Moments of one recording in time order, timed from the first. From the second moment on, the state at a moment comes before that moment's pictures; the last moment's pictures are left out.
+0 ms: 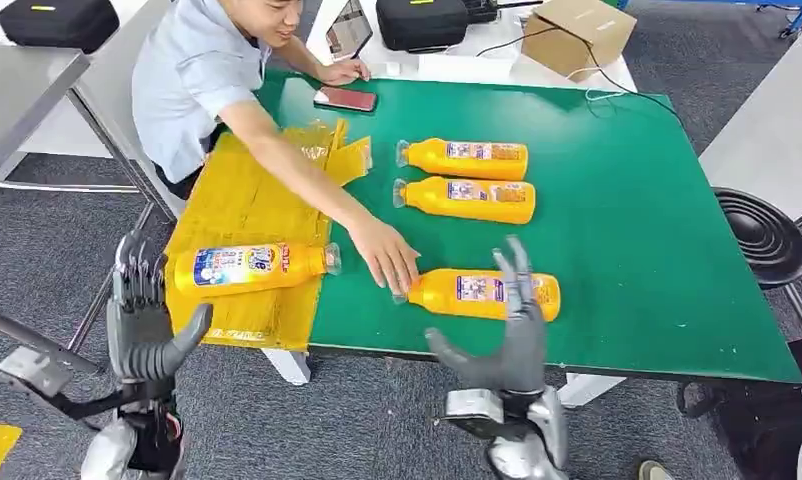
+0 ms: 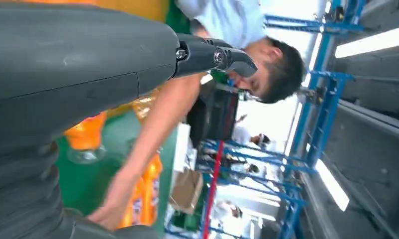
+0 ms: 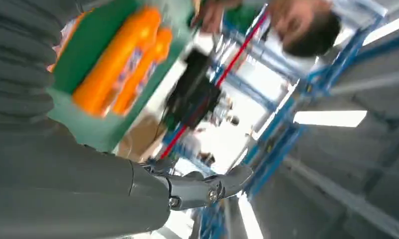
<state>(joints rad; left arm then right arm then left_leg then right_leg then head) 0.09 -0.10 0.00 -1.69 0.28 -0.09 -0.51 -0.01 0.14 0.37 -1.47 0.44 -0.63 -0.64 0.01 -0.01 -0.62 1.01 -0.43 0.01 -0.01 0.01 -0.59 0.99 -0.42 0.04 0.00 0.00</state>
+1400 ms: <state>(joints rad) 0.09 -0.15 -0.22 -1.67 0.03 0.05 -0.52 -0.28 0.08 0.23 -0.95 0.81 -0.51 -0.32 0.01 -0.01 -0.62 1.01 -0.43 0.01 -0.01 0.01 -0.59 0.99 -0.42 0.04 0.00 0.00</state>
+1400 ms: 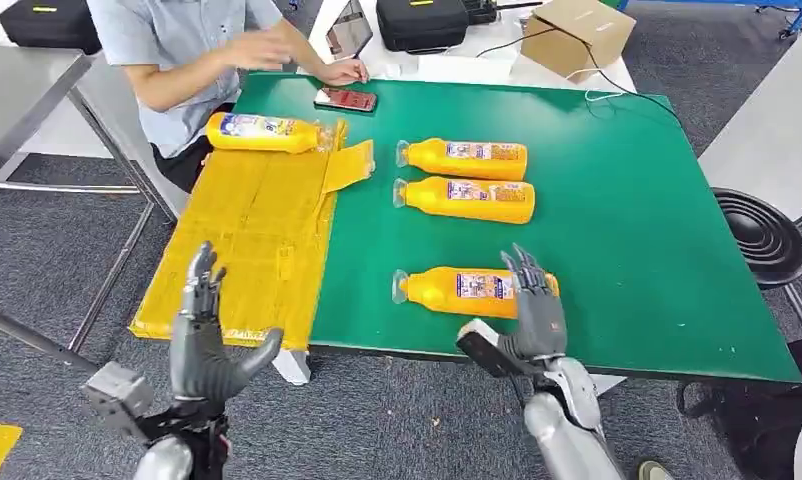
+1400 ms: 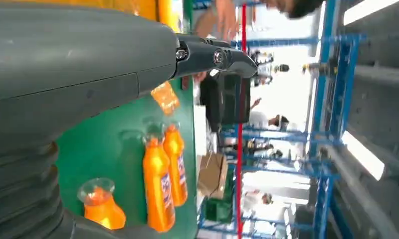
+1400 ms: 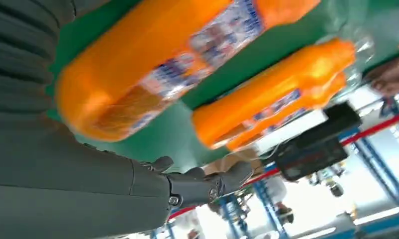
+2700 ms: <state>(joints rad) 0.03 -0.15 -0.26 -1.57 0.09 -0.04 -0.42 -0.47 0.06 0.38 -0.70 1.17 -0.25 0.15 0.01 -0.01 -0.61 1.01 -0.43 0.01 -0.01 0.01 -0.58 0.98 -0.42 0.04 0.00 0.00</state>
